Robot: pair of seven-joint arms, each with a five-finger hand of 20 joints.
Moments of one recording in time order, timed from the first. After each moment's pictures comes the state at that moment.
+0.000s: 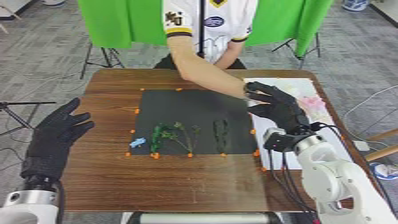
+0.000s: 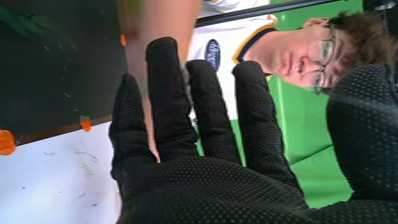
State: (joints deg) left arm 141.6 -47.0 -102.8 -134.4 40.2 27.3 18.8; right arm -102.4 -66.9 87.2 -113.8 -58.5 0.9 11.0
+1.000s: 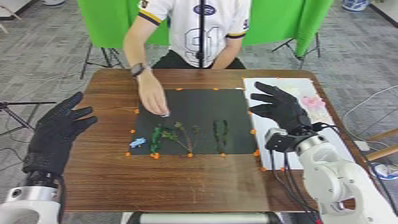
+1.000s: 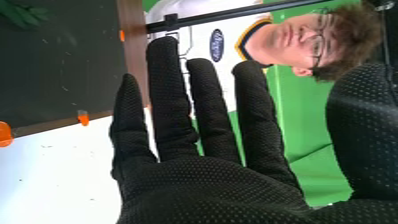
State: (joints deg) left arm 140.6 -44.6 -102.1 -134.7 40.1 27.3 20.4; right arm -102.8 -66.3 87.6 -113.9 -58.6 0.9 10.6
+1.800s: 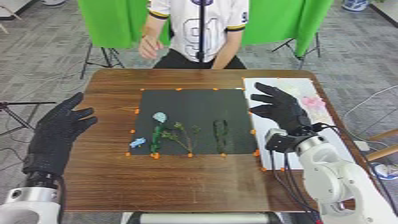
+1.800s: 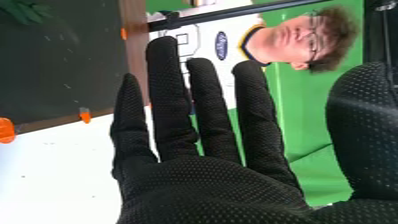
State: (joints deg) left arm 141.3 -44.4 -102.2 -135.1 39.7 27.7 20.8; right arm -103.0 -66.2 87.6 -113.9 -59.1 1.0 10.6
